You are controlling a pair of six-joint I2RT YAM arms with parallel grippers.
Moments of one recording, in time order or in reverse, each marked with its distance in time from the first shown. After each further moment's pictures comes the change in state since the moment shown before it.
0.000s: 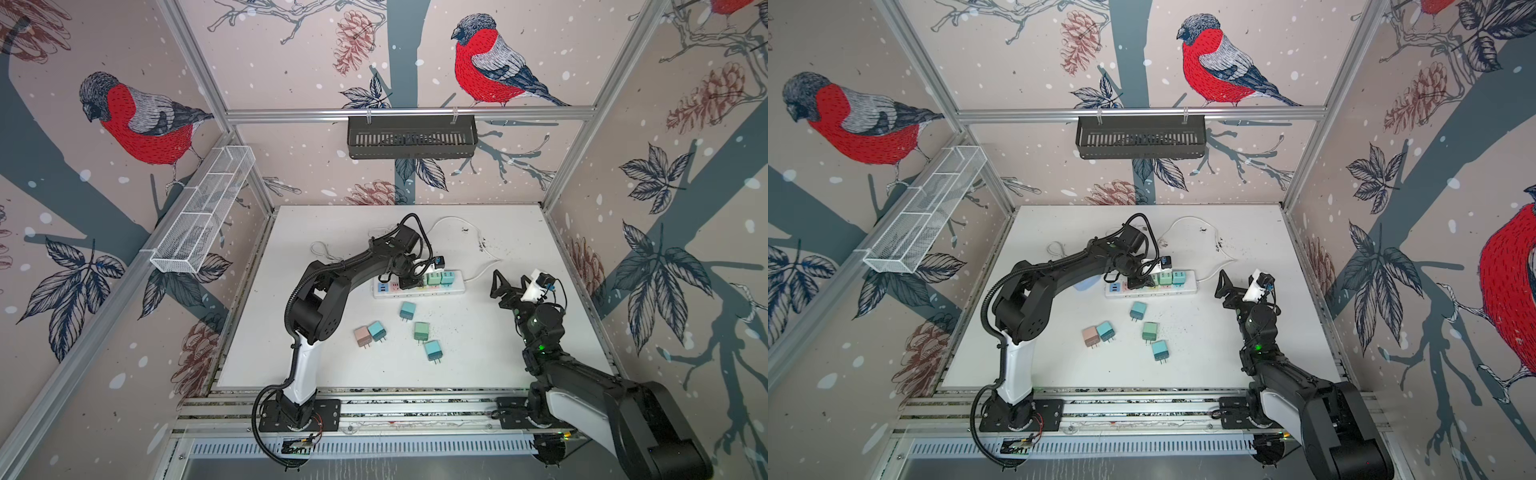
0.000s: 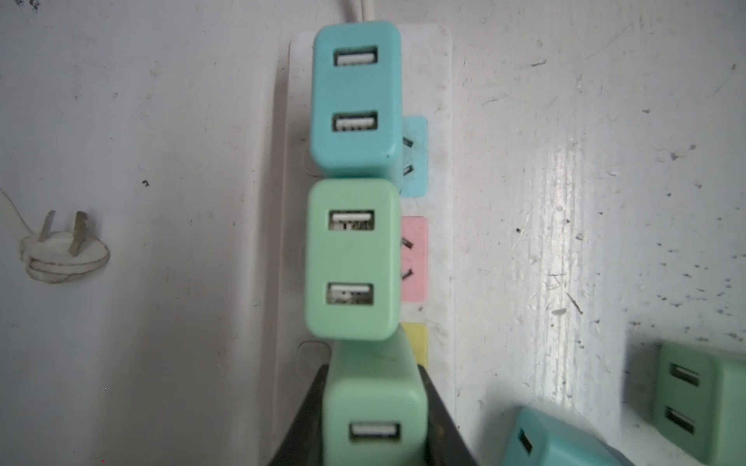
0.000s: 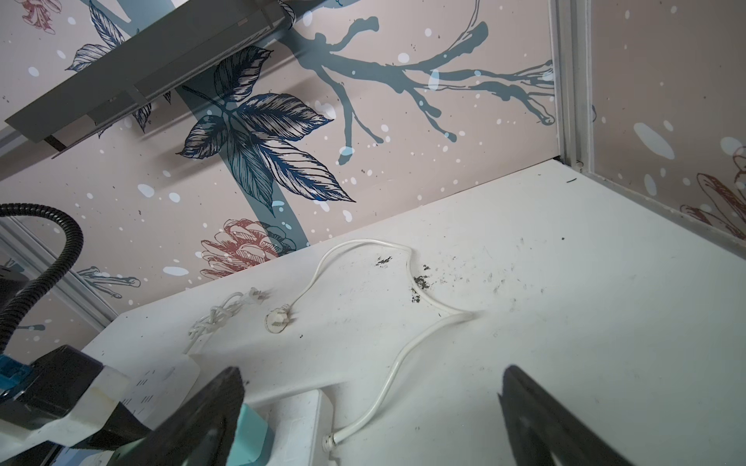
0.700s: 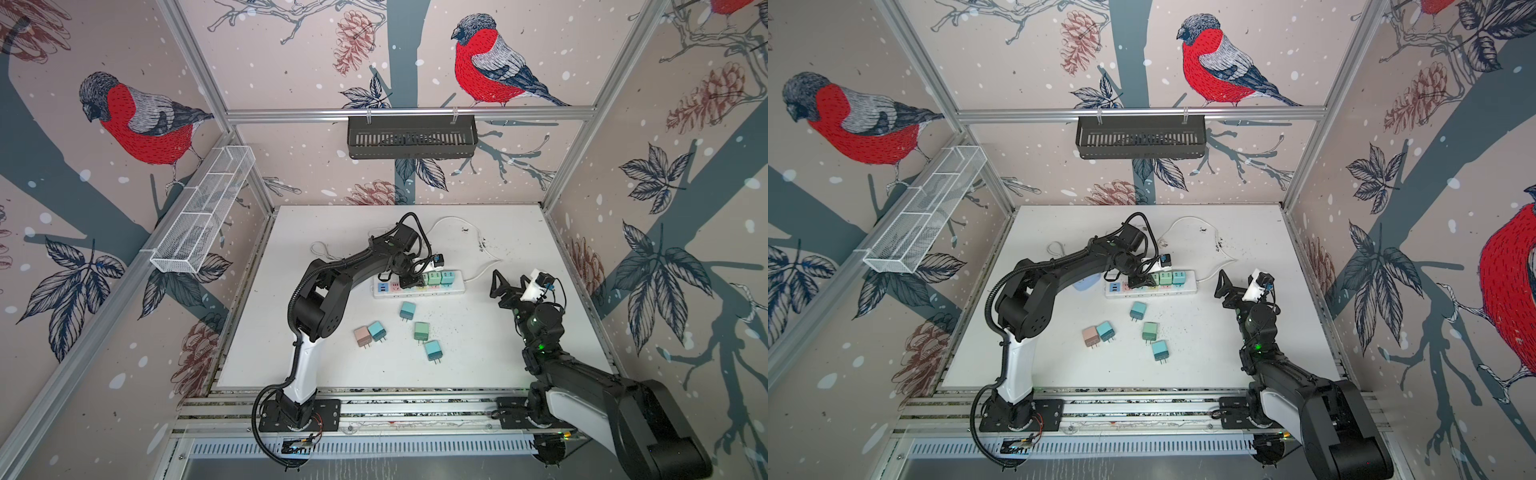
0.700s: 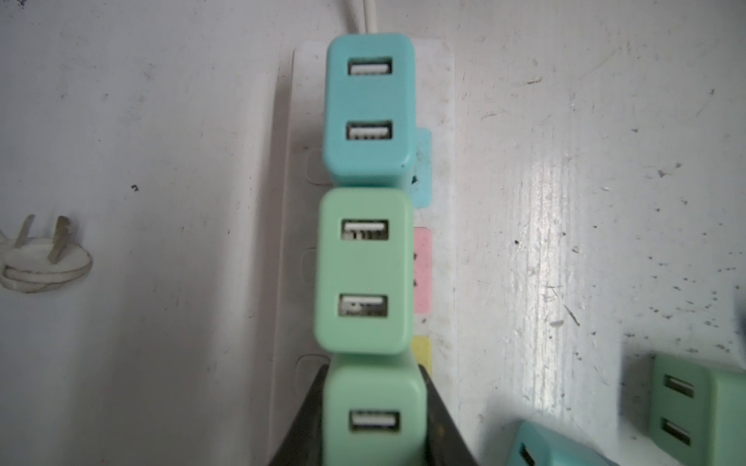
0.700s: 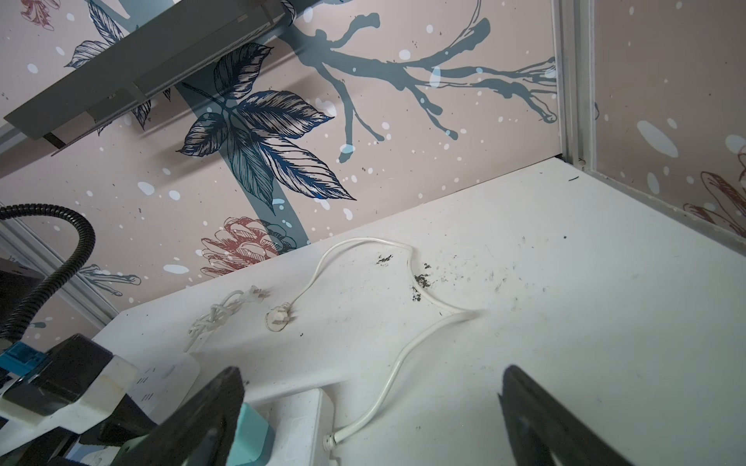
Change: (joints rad) left arm 0.011 0.037 0.011 0.007 0.050 -0.015; right arm 0.000 0.016 0.007 0.000 -0.004 0.000
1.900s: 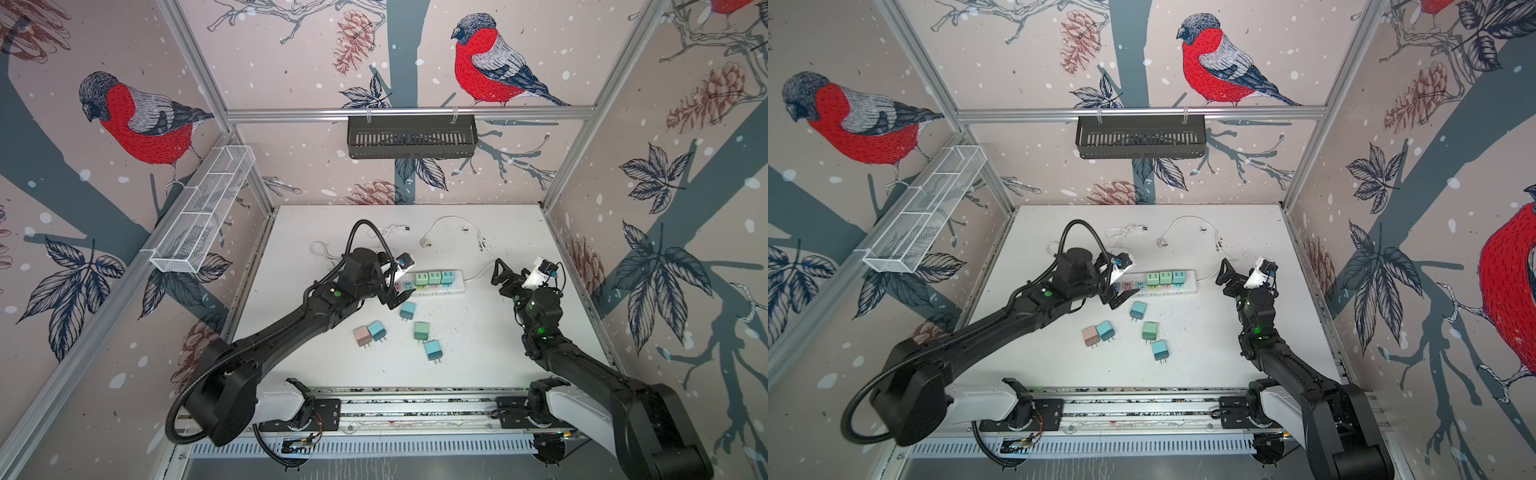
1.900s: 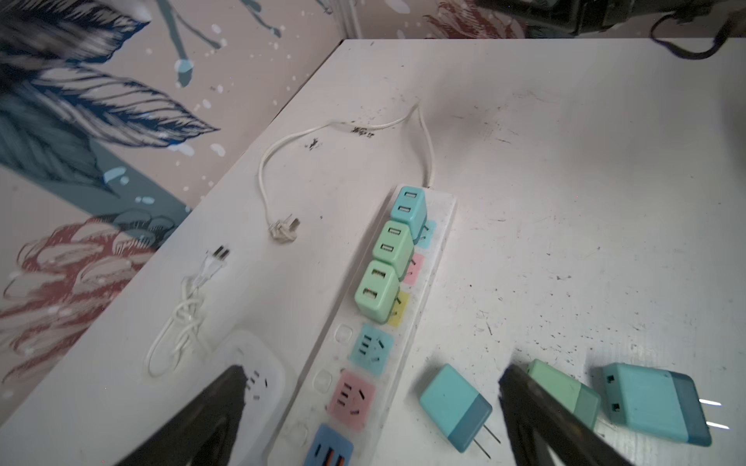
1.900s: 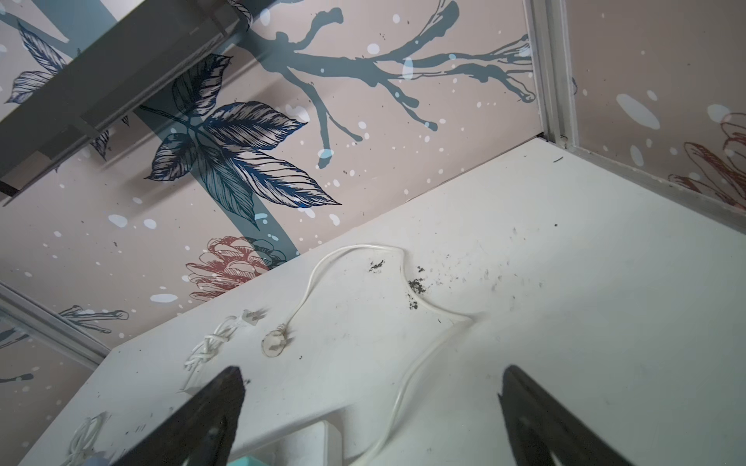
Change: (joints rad) left arm -0.012 -0.885 -0.830 0.629 -0.166 -0.458; right arm 0.022 -0.054 0.168 -0.291 0.045 0.134
